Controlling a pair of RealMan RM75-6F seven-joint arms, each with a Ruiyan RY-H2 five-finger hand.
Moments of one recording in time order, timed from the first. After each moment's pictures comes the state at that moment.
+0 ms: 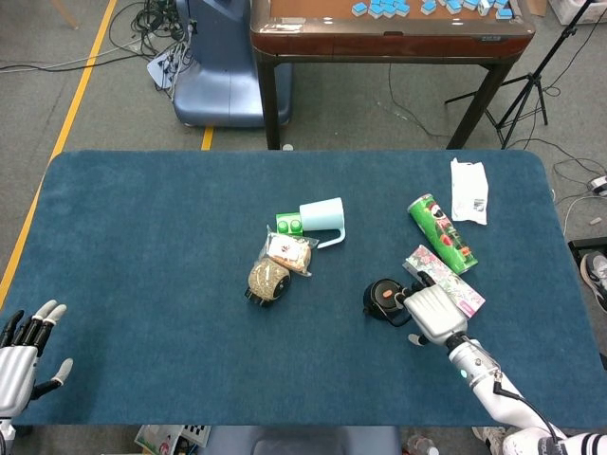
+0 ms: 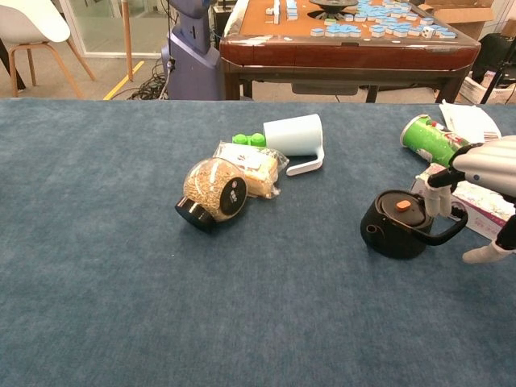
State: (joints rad) left arm -0.01 -1.14 0.01 -1.57 1.56 1.55 0.01; right arm 0.54 -1.22 -0.03 -1.81 -1.22 1.03 -0.61
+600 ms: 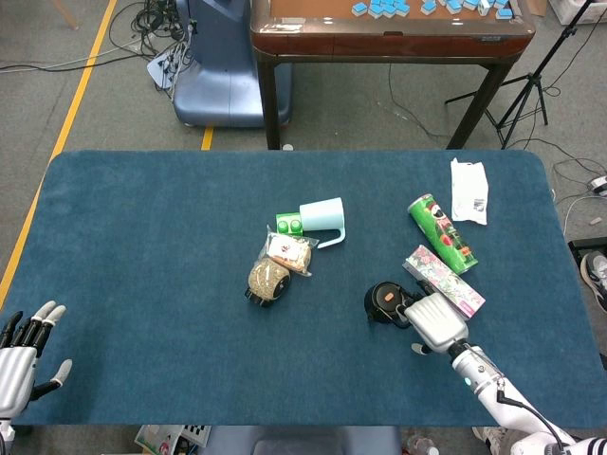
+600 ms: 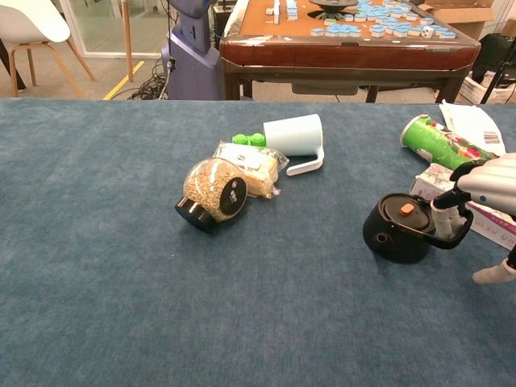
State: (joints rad) left arm -0.01 -1.15 0.01 -1.56 1.56 1.55 0.01; right arm 0.53 -1.22 -0.06 -1.77 -1.28 1.01 -0.58
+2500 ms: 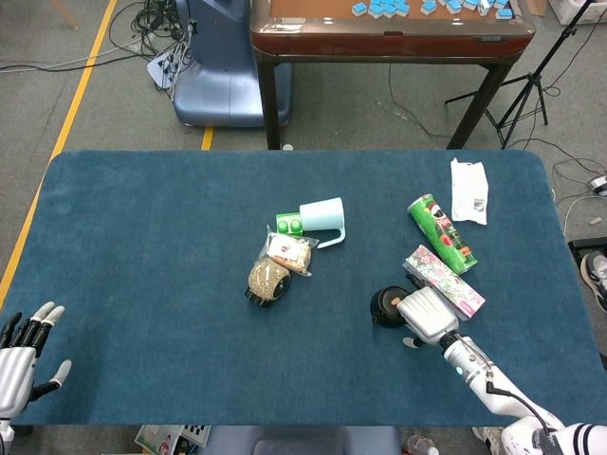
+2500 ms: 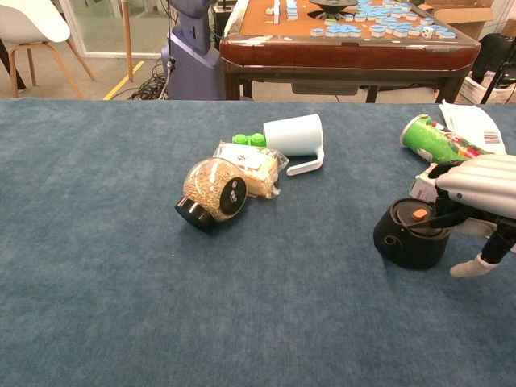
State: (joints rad) left arm 0.00 -1.14 0.01 -1.58 1.55 1.54 0.02; right arm 0.55 -1.27 -0.02 -1.67 -1.32 0.95 -0.47
